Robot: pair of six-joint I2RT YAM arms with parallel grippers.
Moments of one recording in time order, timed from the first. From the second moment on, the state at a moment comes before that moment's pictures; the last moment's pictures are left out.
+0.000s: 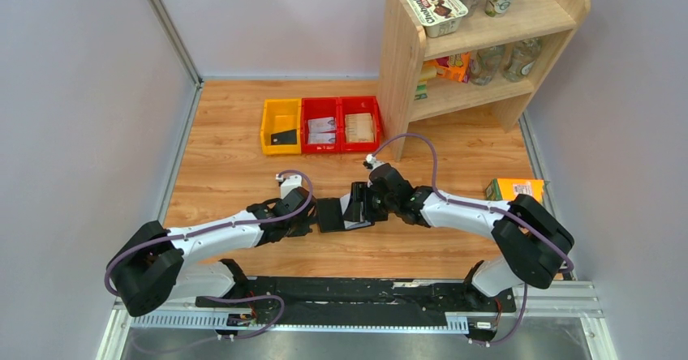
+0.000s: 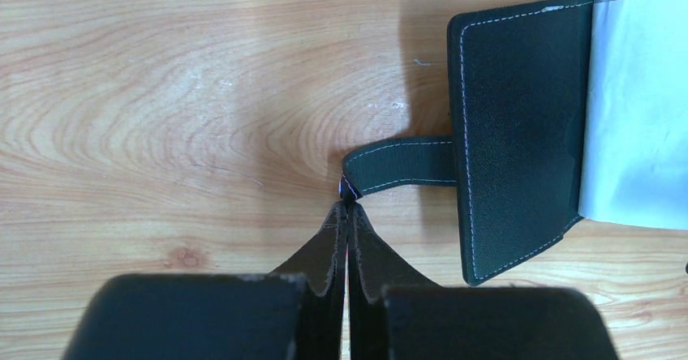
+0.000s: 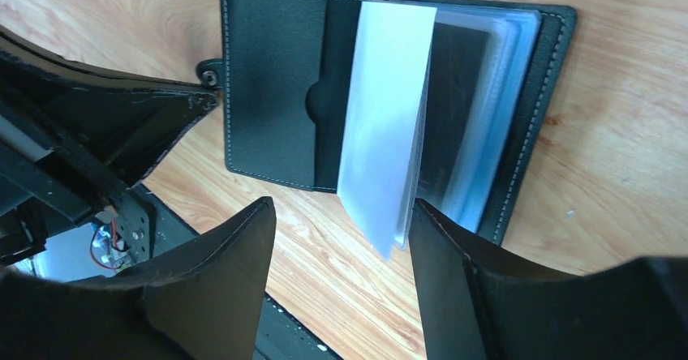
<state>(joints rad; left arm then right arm) -0.84 1.20 0.50 -0.34 -0.32 -0.84 0.85 1.49 0.73 -0.04 -0.16 0.75</state>
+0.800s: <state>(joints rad) -0.84 0.90 0.41 -0.34 -0.29 -0.89 0.90 1.79 0.99 0.02 -0.34 0.75</state>
